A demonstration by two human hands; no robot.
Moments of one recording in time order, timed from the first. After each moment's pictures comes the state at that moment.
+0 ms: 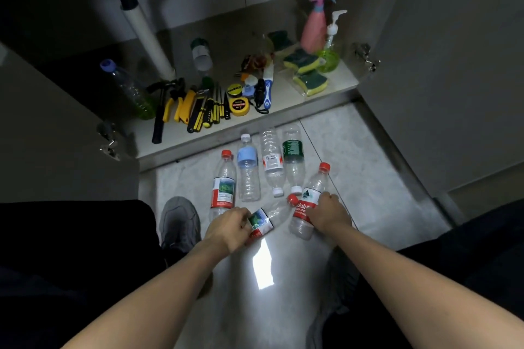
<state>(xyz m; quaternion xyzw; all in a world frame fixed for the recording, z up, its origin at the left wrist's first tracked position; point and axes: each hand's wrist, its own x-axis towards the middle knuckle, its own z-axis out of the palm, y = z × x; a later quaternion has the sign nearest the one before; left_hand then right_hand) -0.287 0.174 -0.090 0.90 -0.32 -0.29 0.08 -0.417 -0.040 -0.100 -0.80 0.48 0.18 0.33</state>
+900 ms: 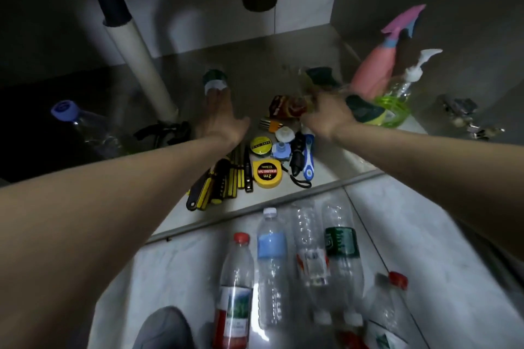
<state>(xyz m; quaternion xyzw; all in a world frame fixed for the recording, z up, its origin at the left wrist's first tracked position) 0.070 -0.015 -0.052 0.95 -0.21 -0.06 0.22 -0.049 -0.200 -0.035 -0.92 0.29 -0.04 0.27</state>
